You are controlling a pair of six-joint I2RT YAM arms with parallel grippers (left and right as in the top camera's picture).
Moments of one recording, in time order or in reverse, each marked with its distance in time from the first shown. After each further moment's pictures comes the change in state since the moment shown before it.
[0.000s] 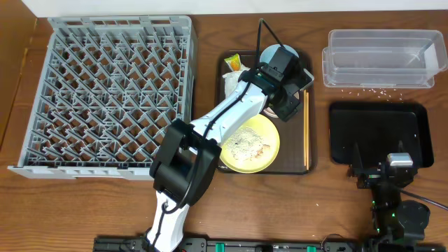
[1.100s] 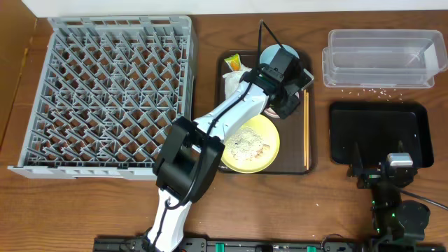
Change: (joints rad) left arm 0.000 0.029 0.000 0.034 -0.001 -0.032; right arm 0.000 0.000 0.000 0.000 0.000 0.000
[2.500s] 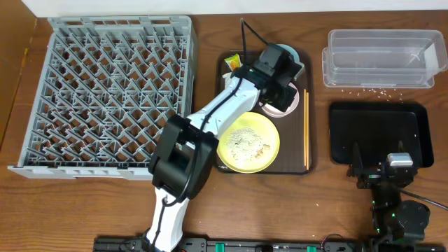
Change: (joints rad) left arm 0.058 -0.003 0.000 0.028 0.144 -0.216; right arm 0.000 0.000 0.000 0.000 0.000 0.000
